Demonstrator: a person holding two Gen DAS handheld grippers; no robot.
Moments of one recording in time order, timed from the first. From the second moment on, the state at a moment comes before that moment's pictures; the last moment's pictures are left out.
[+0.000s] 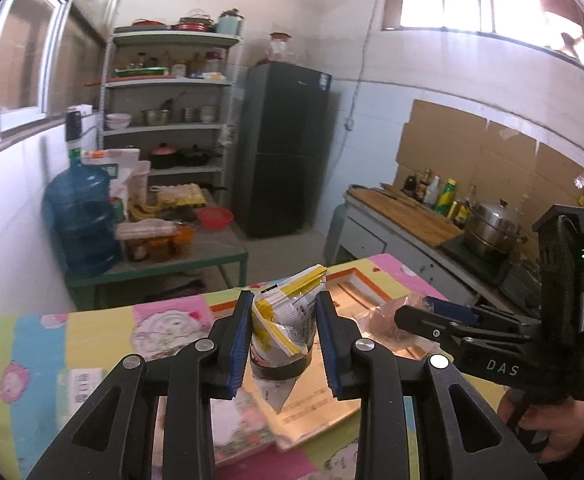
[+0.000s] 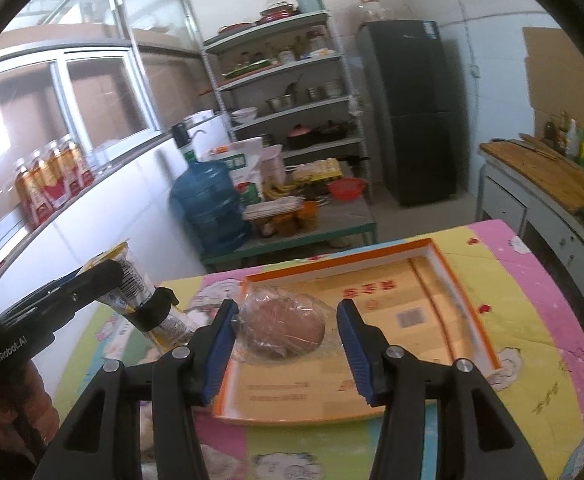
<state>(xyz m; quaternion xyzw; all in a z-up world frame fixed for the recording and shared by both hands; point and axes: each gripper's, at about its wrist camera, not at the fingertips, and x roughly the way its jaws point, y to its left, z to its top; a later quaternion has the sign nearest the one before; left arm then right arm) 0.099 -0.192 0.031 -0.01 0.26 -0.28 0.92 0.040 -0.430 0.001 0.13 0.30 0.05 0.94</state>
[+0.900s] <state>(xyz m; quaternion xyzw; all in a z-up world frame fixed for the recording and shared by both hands) 0.206 -0.285 -0.087 -0.02 0.46 -0.28 0.84 0.105 -0.499 -0.097 0.14 0.40 0.04 0.91</state>
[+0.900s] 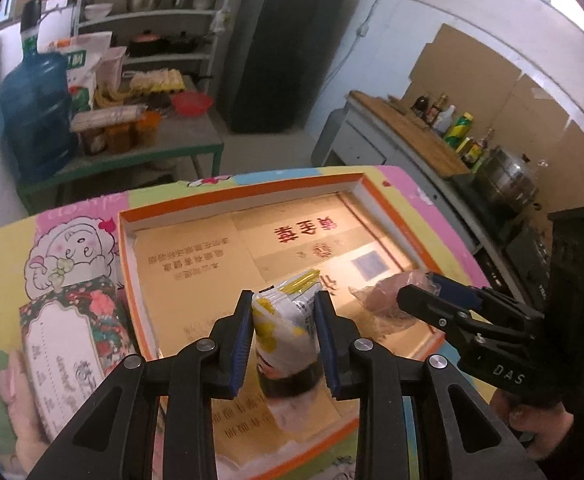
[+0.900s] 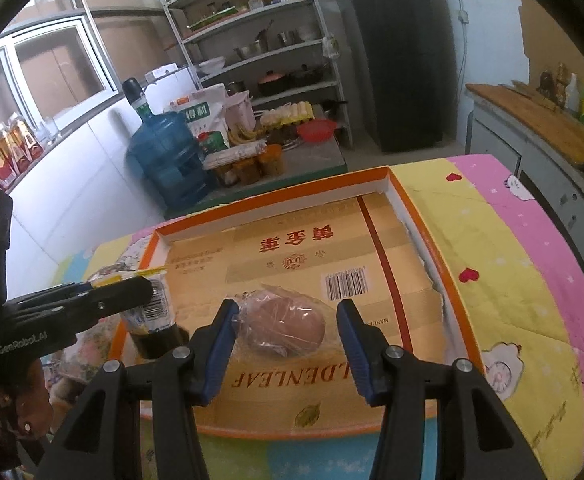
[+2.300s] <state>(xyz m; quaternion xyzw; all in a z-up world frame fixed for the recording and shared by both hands) 0.190 -0.254 -0.064 -0.03 0.41 -0.28 0.87 0.098 -0.483 -0.092 0.11 0.36 0.01 0.93</state>
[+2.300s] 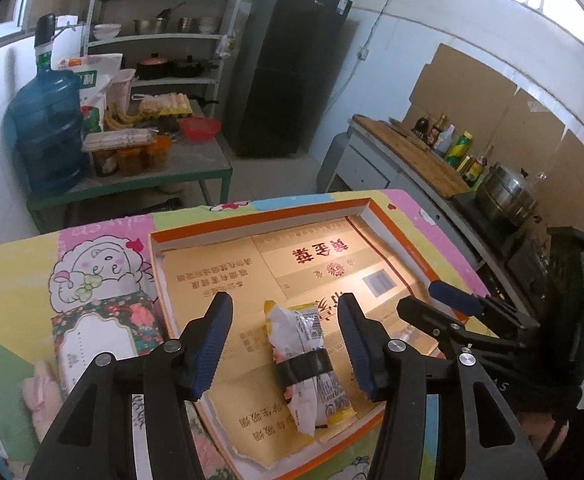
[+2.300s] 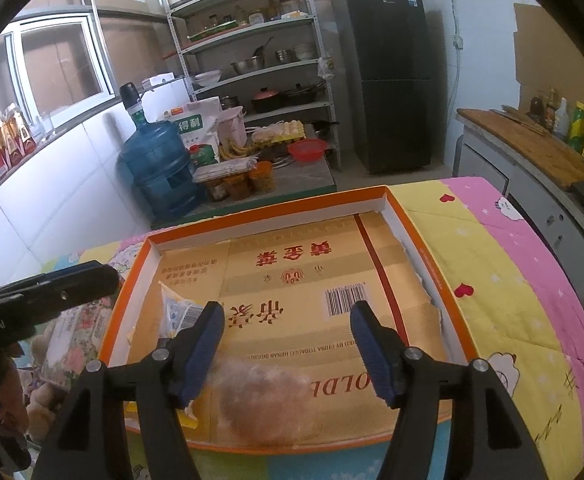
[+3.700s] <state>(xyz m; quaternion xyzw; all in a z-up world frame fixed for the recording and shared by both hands) 0.054 -0.003 0.030 -0.06 0.26 -0.19 0.94 -0.030 -0.316 -0.012 0.09 0.32 0.05 0.94</state>
